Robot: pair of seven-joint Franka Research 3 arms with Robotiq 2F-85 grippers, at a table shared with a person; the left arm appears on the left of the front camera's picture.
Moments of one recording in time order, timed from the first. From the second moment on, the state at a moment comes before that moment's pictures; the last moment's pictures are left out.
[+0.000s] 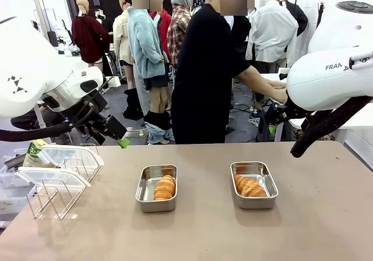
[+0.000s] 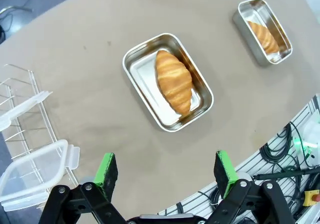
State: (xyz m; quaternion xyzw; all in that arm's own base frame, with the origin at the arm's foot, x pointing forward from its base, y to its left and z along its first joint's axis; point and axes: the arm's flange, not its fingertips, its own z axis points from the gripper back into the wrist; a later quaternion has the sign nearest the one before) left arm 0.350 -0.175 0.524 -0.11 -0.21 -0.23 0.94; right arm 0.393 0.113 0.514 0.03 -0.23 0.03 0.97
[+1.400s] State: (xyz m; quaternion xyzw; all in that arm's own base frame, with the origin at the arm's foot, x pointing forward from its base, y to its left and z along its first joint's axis) left arm 0.353 -0.049 0.523 0.06 -0.02 -0.59 0.80; right arm 0.393 0.113 0.514 0.03 -0.23 0.03 0.97
